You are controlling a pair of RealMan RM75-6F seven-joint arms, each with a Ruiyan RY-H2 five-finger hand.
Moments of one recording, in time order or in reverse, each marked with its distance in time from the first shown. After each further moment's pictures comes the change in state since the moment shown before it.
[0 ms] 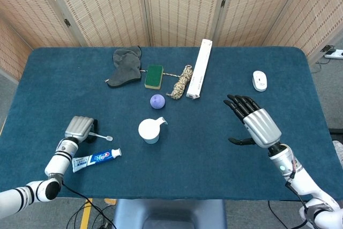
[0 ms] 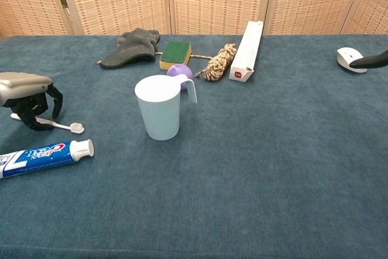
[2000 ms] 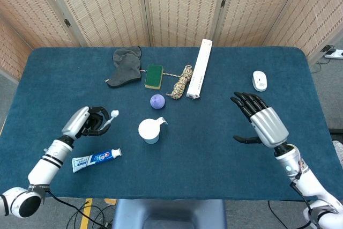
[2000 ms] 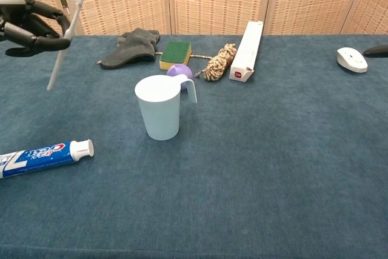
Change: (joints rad) left arm 0.152 0.261 -0.234 -0.427 0.363 0.058 -0.875; right arm -0.031 0.022 0.016 0.003 -0.009 0.044 0.022
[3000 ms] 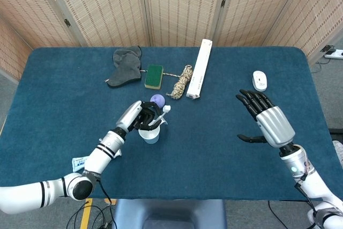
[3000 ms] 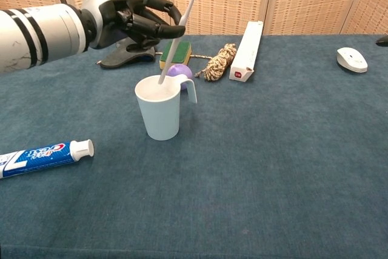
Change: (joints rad) left arm -0.263 -0.331 -0.099 0.086 -0.275 -0.019 0.181; right arm -0.019 0.035 0.010 -0.028 0.002 0.017 0.003
